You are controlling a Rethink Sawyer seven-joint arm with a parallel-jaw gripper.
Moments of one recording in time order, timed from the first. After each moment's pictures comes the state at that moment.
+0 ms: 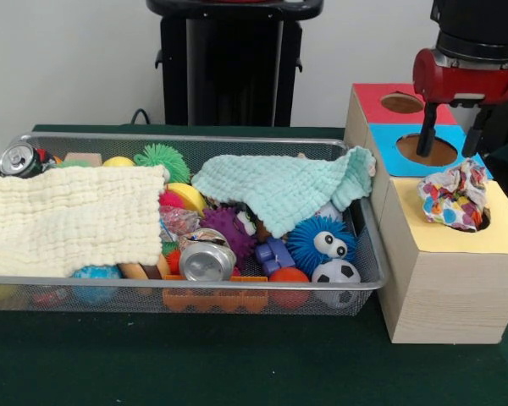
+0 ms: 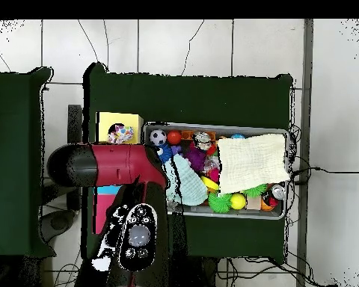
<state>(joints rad) 0.17 -0.63 -0.14 1.51 0.09 0.61 1.66</state>
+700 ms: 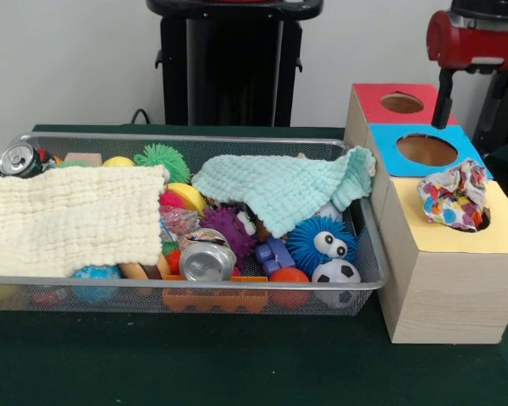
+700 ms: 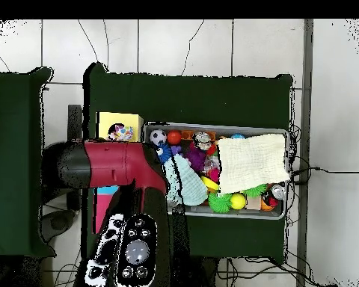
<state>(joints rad) 0.17 -0.70 -0.14 1.50 0.09 0.66 1.66</state>
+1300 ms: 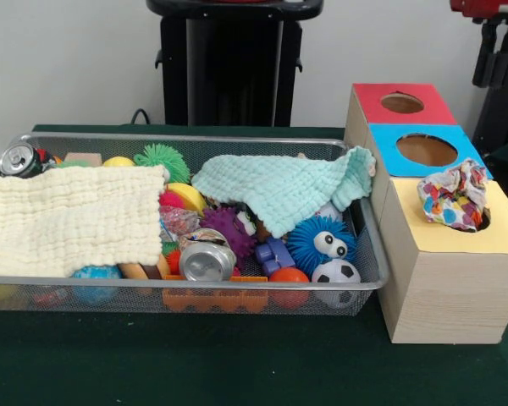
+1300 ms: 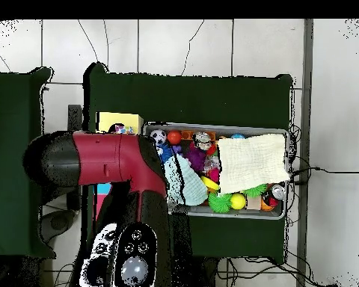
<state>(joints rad) 0.17 -0.76 -0.14 1.44 0.10 0.77 1.66</state>
